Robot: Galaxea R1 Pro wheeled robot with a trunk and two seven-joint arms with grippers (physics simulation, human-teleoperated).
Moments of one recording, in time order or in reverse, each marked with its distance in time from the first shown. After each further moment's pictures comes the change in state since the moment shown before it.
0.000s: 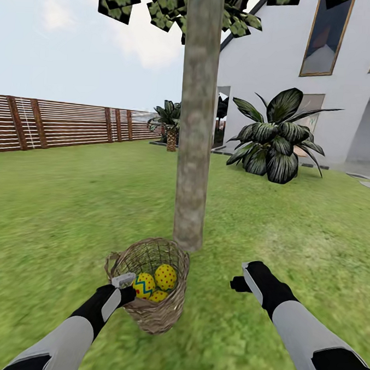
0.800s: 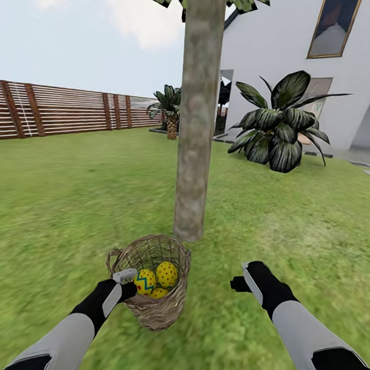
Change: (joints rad) left arm -0.002 -0.008 -0.003 -0.059 -0.014 0.059 0.002; right arm 0.000 0.000 0.000 0.000 0.000 0.000 0.000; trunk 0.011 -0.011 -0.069
